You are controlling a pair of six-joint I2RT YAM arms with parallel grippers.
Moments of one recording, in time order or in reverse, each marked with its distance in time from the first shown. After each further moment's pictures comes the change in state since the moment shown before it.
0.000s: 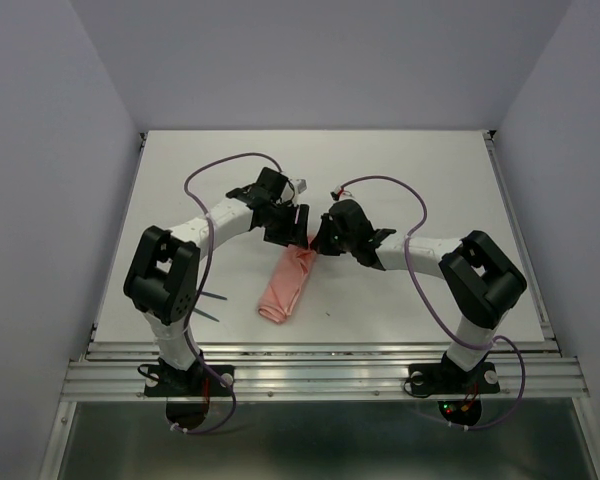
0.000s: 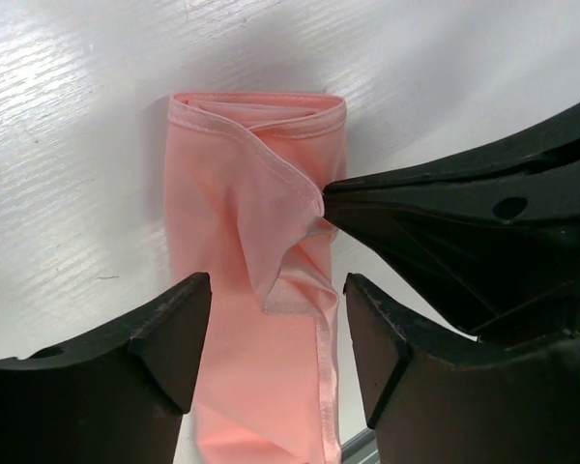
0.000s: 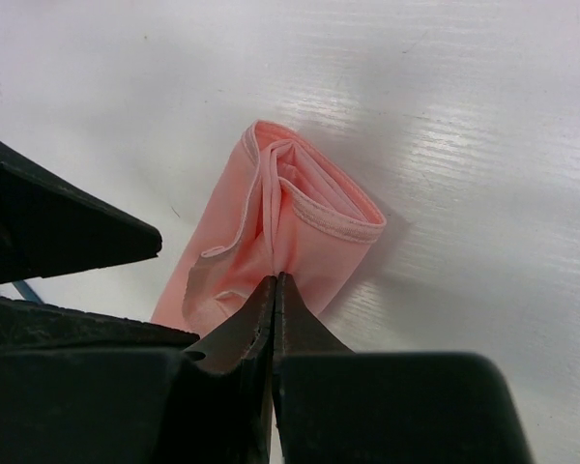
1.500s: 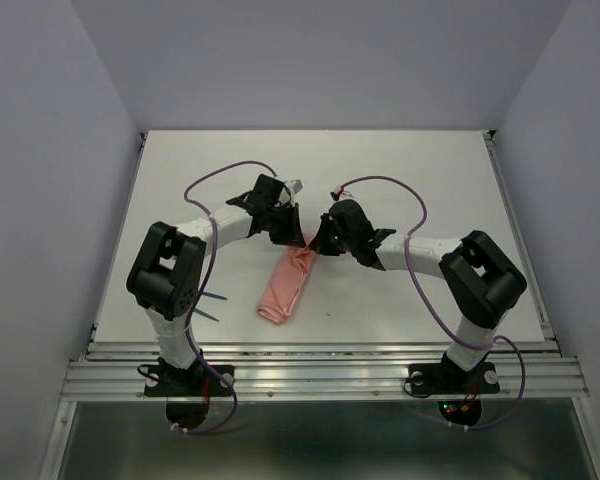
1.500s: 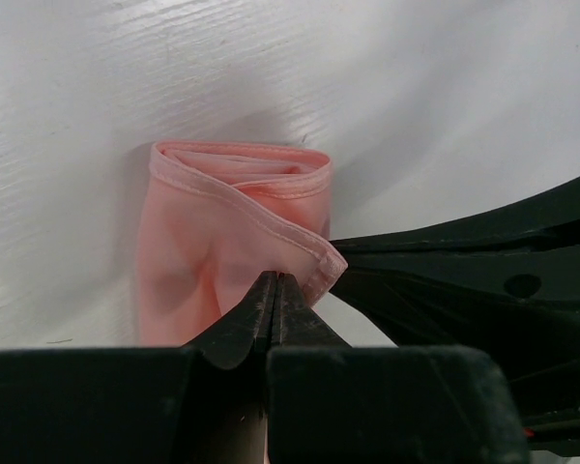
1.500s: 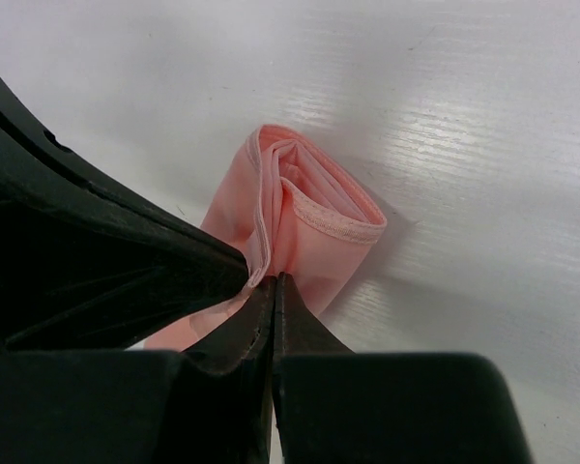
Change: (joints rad) left arm 0.026 0.033 -0.096 0.226 0.082 -0.144; right arm 0.000 0.000 0.000 0.001 -0.010 0.006
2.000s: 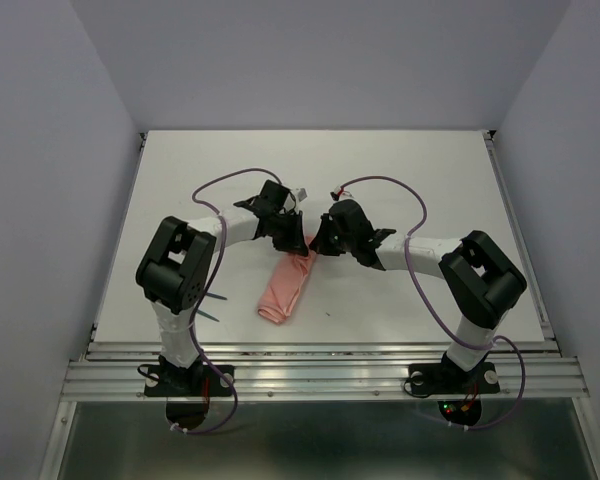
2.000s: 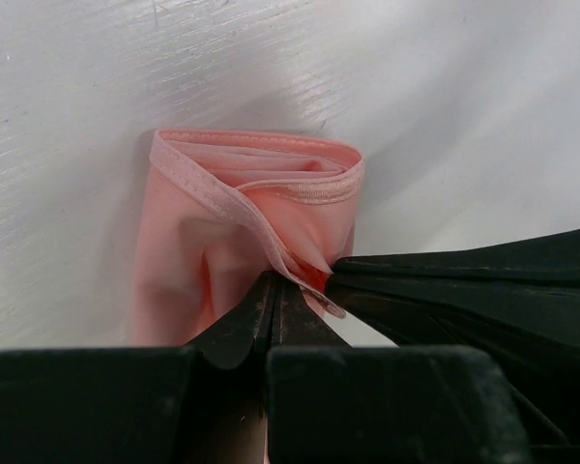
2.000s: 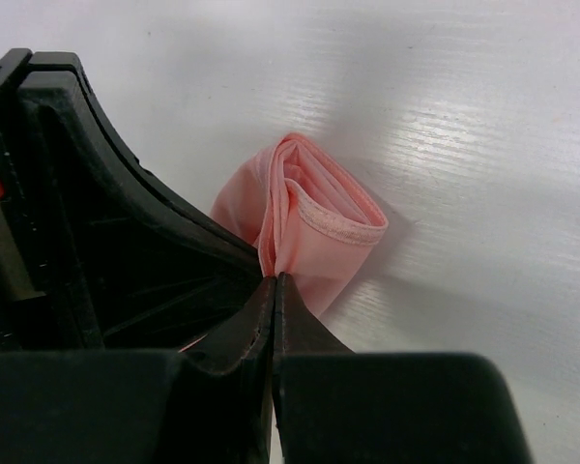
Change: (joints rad) left arm -0.021 0.064 -0.004 0.006 0.014 0.000; right arm 0.000 0.000 0.000 -0.001 0.000 0.001
